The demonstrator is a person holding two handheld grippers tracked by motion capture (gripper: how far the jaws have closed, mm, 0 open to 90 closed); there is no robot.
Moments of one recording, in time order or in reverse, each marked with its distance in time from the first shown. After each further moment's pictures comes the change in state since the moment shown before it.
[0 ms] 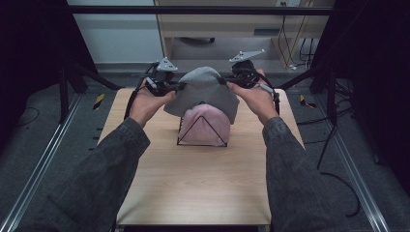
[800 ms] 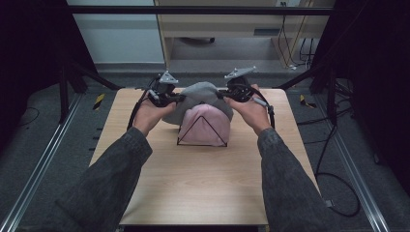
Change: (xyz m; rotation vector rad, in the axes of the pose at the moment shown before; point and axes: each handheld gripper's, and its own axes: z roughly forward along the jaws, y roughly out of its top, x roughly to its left) left arm -0.003 -0.040 0.027 0.062 -0.021 -0.052; right arm 0.009 -0.043 0.028 0.084 -0.013 0.021
